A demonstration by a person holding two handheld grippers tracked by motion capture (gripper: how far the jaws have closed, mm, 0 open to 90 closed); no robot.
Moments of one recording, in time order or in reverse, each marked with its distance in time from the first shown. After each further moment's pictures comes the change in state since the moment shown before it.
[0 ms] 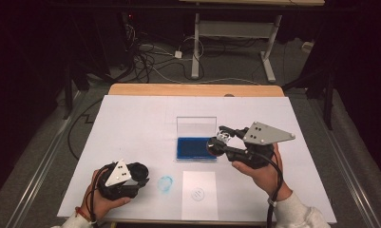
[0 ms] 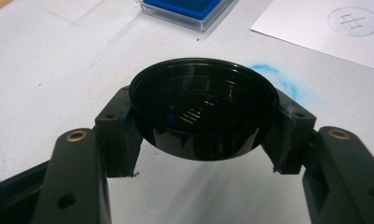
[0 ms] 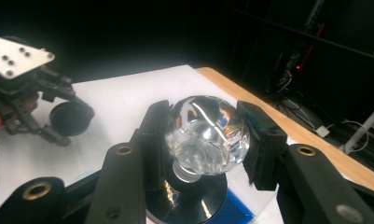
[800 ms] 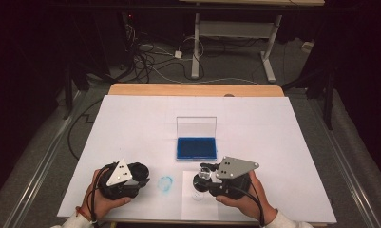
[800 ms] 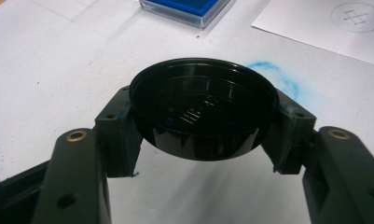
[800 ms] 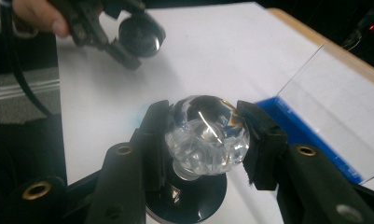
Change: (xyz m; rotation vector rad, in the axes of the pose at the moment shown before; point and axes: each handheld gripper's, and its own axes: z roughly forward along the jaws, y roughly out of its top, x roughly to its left) left arm 0.000 0.001 0.002 0.013 -0.001 0.005; right arm 0.059 -0.054 0.030 0.197 0.166 -0.063
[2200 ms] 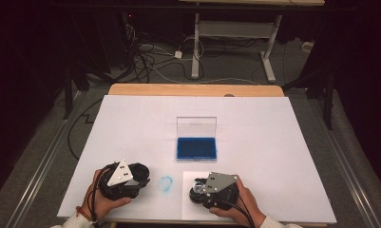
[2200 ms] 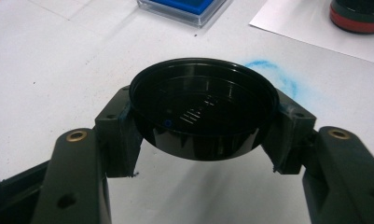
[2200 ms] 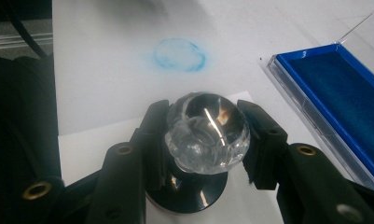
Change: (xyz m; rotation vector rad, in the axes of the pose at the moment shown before) left arm -0.001 0.000 0.001 0.005 -0.005 0.005; right arm 0.018 -0.037 0.038 0.136 0.035 -0.049
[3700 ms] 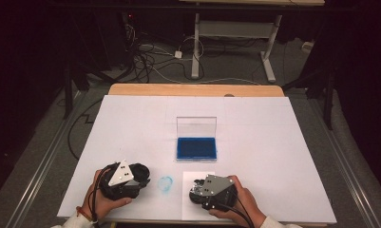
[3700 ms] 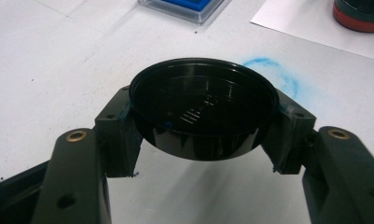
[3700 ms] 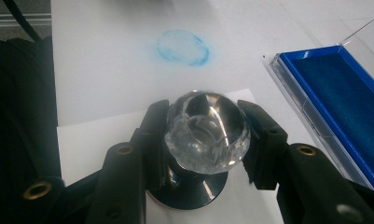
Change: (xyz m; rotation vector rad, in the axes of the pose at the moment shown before) left arm -0.001 0.000 0.001 0.009 0.002 -0.002; right arm 0.006 0.005 0.001 0.042 -0.023 -0.066
